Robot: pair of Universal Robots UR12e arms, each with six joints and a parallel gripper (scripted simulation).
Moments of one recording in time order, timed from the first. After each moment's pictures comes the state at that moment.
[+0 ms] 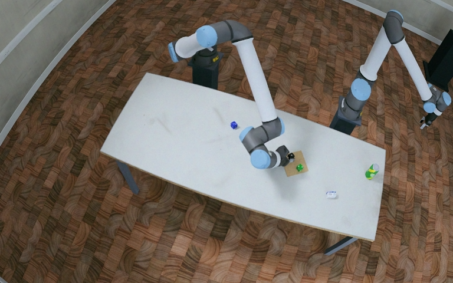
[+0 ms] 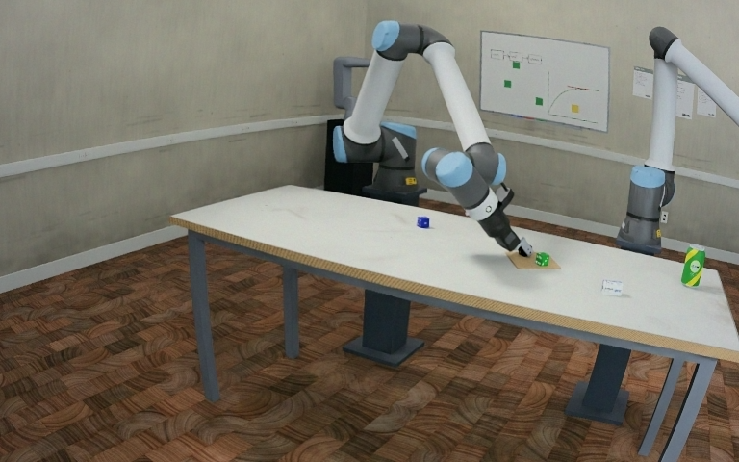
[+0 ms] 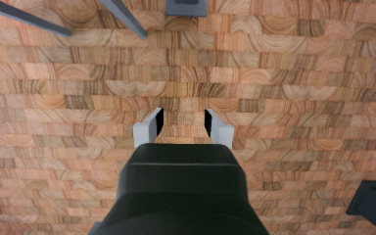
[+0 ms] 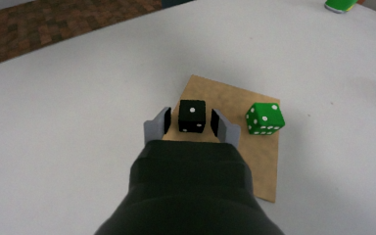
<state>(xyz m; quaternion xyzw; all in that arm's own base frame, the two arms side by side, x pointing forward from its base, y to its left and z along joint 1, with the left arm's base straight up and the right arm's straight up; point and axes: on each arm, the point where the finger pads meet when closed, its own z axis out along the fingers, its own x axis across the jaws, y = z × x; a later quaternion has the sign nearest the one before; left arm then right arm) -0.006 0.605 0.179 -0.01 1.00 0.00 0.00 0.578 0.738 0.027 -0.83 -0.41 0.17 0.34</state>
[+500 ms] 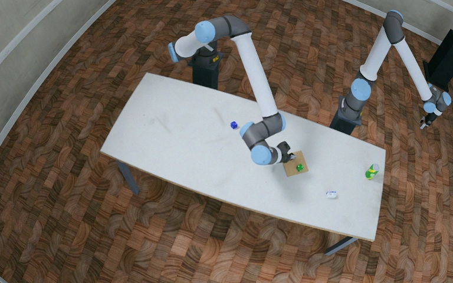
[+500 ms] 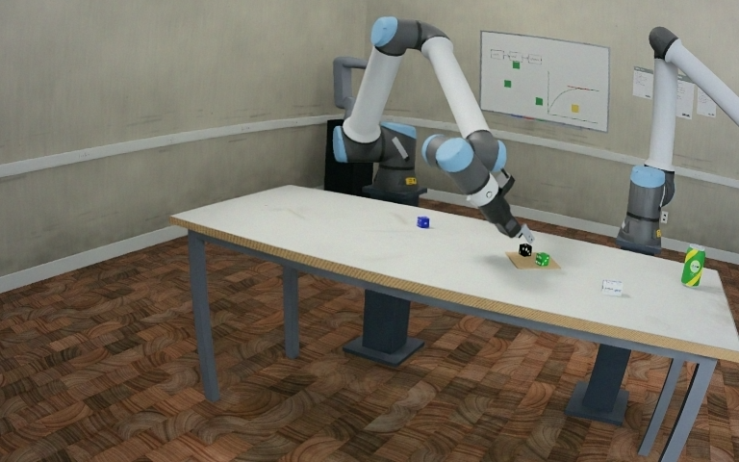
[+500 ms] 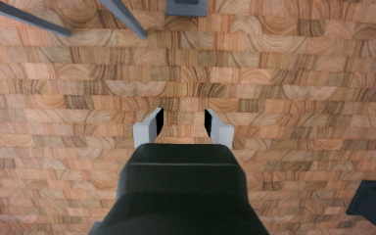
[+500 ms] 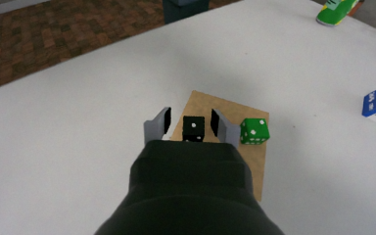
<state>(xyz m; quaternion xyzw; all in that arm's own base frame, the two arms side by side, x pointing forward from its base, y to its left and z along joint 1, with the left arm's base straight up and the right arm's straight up) -0.006 0.605 0.179 -0.01 1.00 0.00 0.00 0.576 0.735 0.066 -0.83 -0.40 0.17 0.34</state>
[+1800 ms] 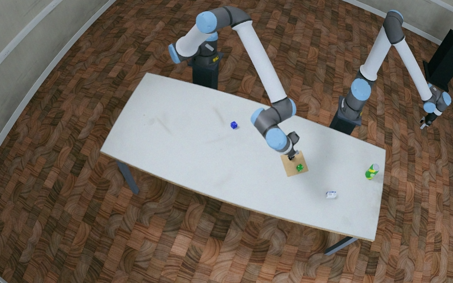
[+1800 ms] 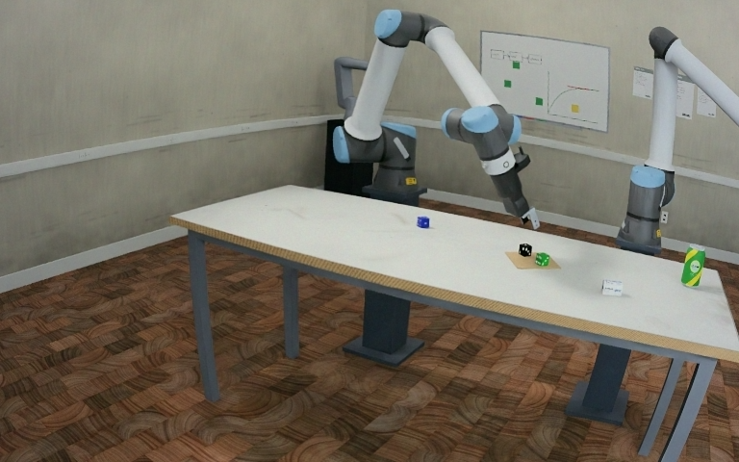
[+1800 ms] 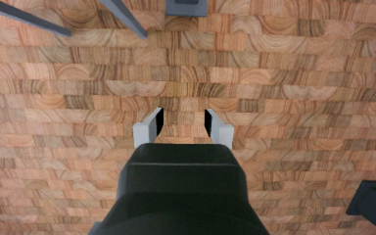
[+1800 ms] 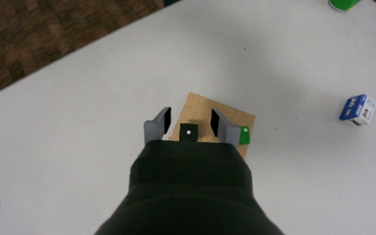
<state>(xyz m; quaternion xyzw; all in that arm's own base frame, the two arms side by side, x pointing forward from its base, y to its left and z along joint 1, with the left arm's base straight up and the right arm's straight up) -0.006 0.605 0.179 -0.01 1.00 0.00 0.00 0.571 0.746 0.108 -0.86 -0.43 0.12 0.24</state>
